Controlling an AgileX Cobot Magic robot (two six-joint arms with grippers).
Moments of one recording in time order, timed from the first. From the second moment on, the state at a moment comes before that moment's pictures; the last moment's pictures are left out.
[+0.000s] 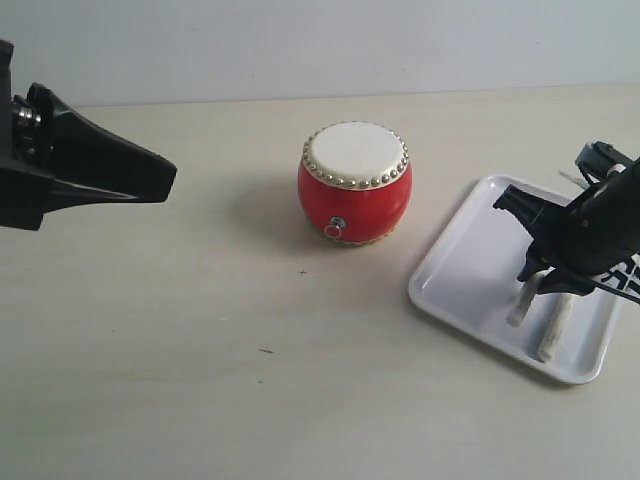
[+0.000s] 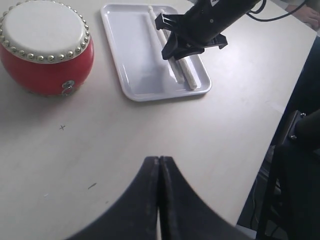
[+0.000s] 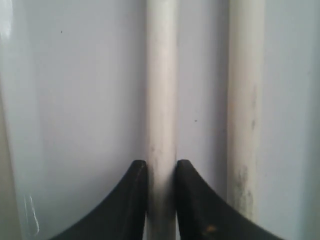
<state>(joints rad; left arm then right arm) -0.46 1.08 -0.89 -0.80 0.87 0.76 0.12 1.75 -0.77 0.34 0.39 0.50</state>
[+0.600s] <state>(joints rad) -0.46 1.08 -0.89 -0.81 0.87 0.76 0.12 1.73 -0.77 0.34 0.39 0.49</state>
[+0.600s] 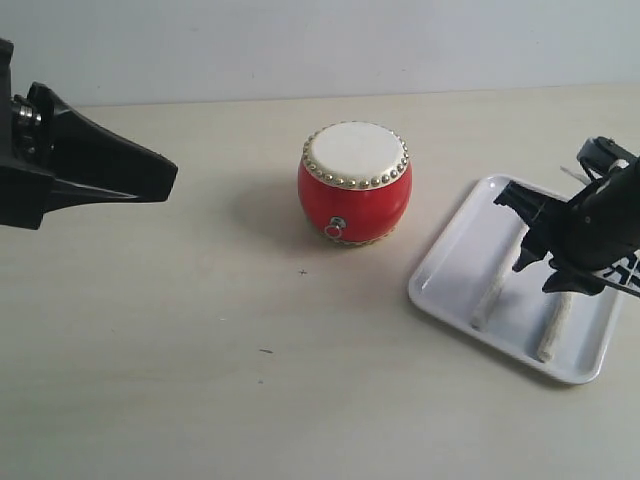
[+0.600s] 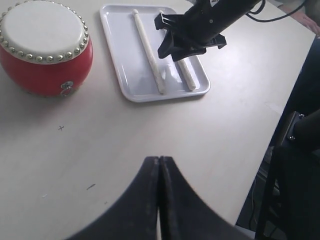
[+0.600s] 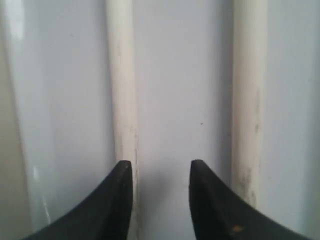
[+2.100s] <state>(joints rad) -0.41 0.55 -0.47 -0.79 0.26 0.70 0.12 0.55 -0.48 0.05 0.35 0.11</state>
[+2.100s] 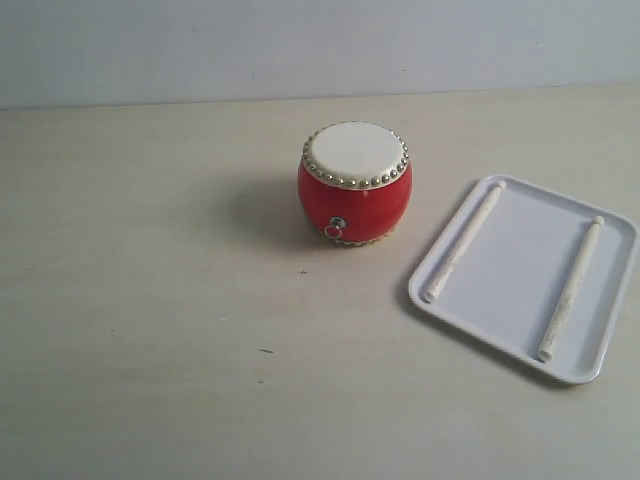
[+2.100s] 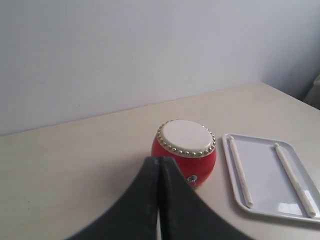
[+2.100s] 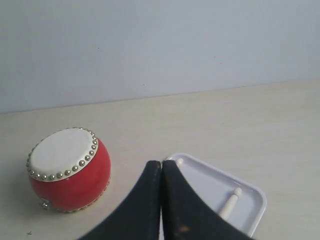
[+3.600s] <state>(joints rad) 0.11 0.03 -0.01 -0.13 0.08 -0.04 0.12 0.55 -0.48 0.05 0.35 0.11</state>
